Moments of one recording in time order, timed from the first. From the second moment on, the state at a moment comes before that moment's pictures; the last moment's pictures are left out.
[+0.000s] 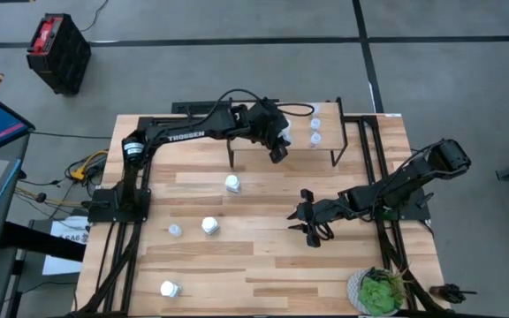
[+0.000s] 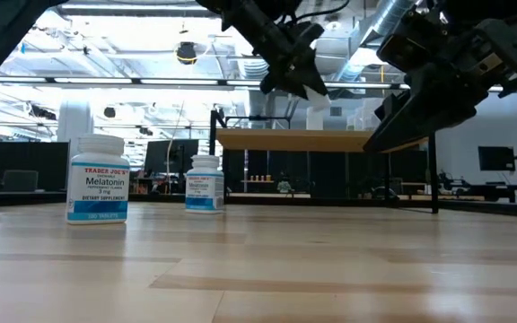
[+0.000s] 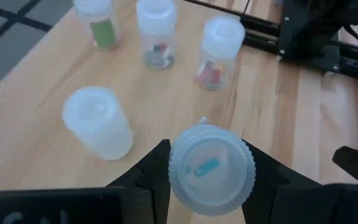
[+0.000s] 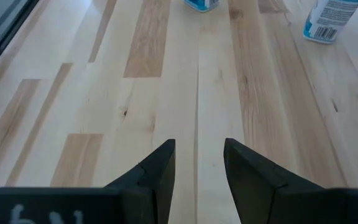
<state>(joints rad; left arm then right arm) 0.30 2.00 1.87 -0.57 0.03 -0.07 0.31 1.39 0.53 0.23 0.16 0.24</state>
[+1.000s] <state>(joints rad) 0.33 2.00 1.86 -0.70 -0.12 -0.08 0.31 1.39 0.53 0.22 0.16 0.26</state>
